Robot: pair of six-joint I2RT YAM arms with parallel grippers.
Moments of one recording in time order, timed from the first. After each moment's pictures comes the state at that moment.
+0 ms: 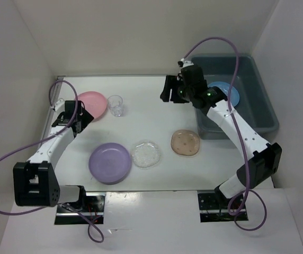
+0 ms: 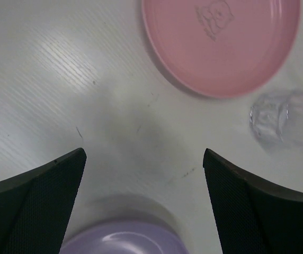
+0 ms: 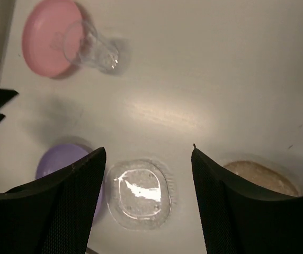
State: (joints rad) left arm -0.02 1.28 0.89 -0.45 -0.35 -0.77; right arm 0.49 1.52 1.60 -0.61 0.01 0.44
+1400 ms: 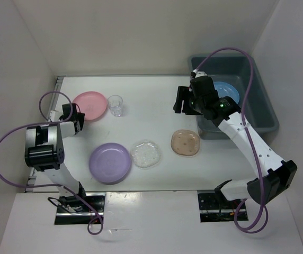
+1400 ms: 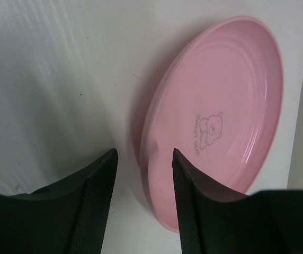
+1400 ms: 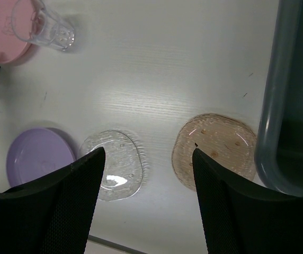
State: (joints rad) left arm 0.18 1.75 0.83 0.17 -0.25 -1.24; right arm 0.50 1.34 1.43 -0.77 0.12 0.46
